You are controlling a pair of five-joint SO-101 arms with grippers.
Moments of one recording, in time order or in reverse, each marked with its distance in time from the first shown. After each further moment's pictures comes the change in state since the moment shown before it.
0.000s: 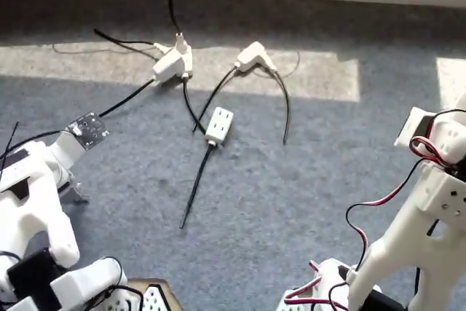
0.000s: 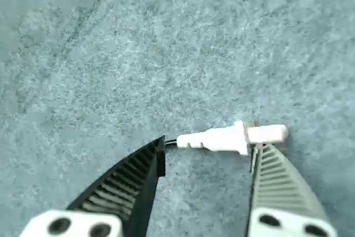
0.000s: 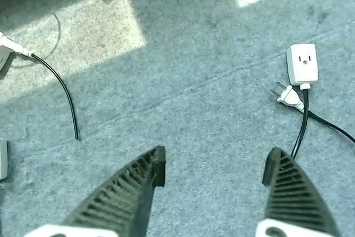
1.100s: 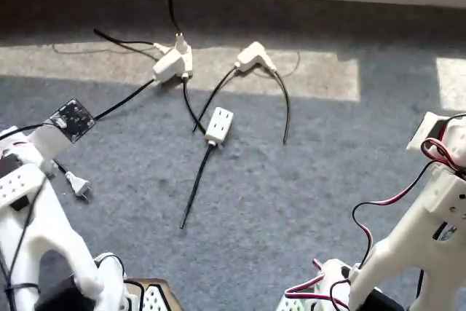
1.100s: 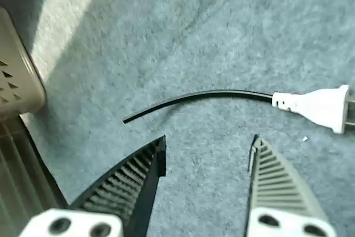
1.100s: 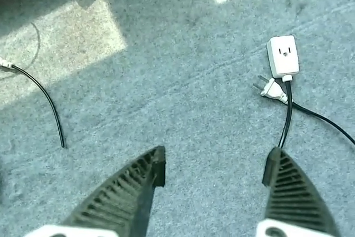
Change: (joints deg) left arm -1.1 -23.2 1.2 -1.6 0.0; right arm 4.5 0.0 0.4 0.0 0.4
